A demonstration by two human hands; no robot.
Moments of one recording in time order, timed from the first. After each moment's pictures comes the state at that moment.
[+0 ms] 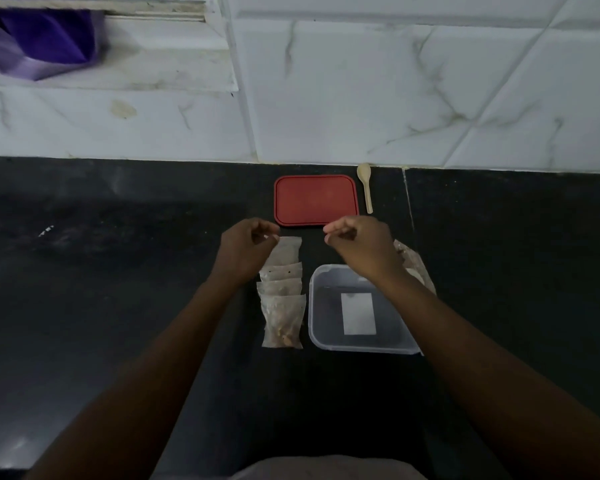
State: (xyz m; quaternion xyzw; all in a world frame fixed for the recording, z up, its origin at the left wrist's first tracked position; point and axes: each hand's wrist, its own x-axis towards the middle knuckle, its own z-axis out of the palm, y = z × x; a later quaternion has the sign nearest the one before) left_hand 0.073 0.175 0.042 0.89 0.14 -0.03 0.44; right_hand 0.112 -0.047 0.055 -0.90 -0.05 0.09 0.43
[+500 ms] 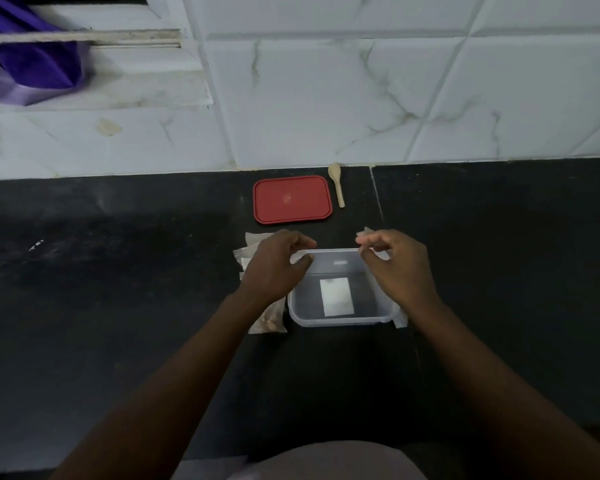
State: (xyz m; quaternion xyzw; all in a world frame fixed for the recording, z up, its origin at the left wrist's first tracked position) left_hand 0.028 0.095 0.070 0.92 -0.05 -0.03 0.40; right_hand 0.031 -0.130 0.077 -0.91 0.01 -0.02 0.42
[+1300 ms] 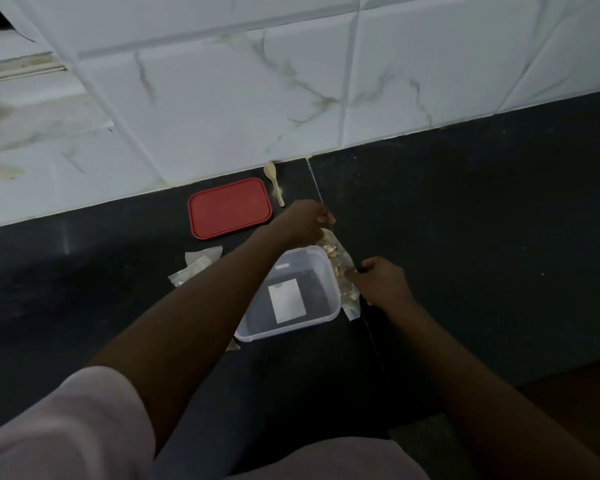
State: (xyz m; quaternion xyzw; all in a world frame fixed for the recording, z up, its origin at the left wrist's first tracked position) left_hand 0.150 -0.047 0.057 0.92 -0.22 -0.23 0.24; right_hand 0.026 -0.215 0.014 -0.87 0.24 0.16 0.40
